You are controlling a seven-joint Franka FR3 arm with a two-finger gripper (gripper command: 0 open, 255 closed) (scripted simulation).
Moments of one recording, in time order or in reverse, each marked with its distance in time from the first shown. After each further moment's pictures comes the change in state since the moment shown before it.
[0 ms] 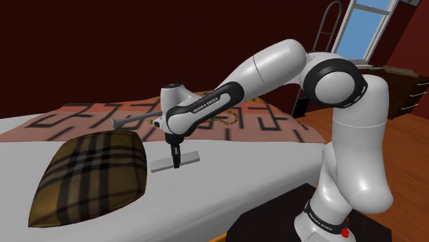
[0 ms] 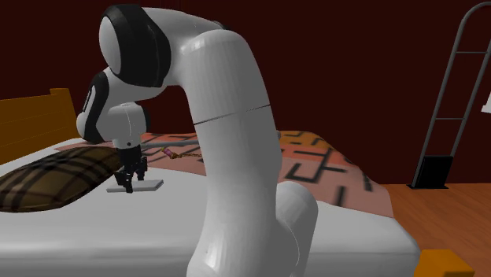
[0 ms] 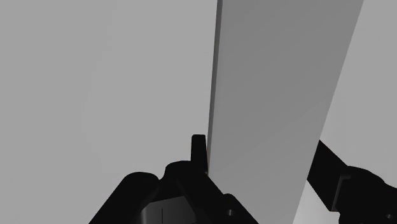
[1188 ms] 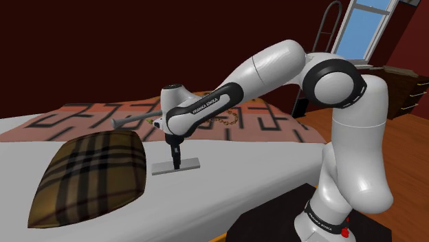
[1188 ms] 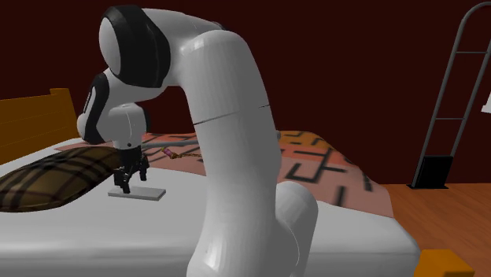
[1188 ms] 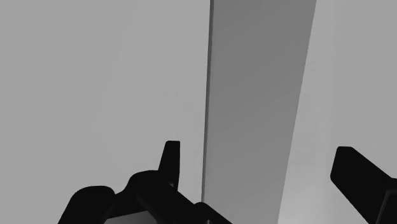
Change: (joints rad) arm -0.001 0.004 0.000 -0.001 0.001 0.007 -0.002
